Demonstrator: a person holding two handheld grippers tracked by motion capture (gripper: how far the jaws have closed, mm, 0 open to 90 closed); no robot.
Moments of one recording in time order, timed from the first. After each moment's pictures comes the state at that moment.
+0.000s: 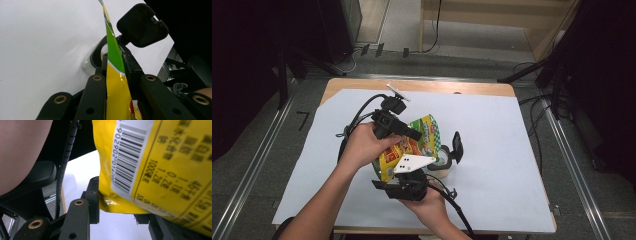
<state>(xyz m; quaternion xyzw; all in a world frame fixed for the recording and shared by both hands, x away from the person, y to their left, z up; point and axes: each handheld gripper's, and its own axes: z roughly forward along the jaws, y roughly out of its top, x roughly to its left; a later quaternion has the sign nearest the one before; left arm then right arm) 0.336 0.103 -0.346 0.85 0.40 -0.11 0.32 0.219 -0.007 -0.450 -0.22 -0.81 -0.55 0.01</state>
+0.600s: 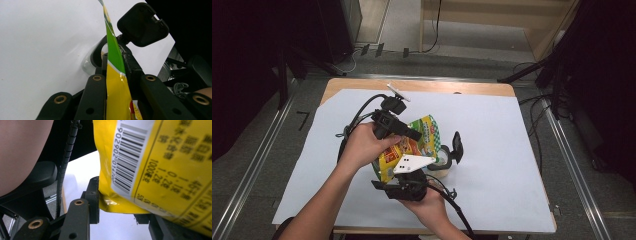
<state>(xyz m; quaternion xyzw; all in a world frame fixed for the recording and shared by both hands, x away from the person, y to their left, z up) 0.335 0.103 -0.345 0.85 0.40 -0.11 0.32 0.218 -0.006 -0.449 -0.22 -0.81 -0.55 0.01</state>
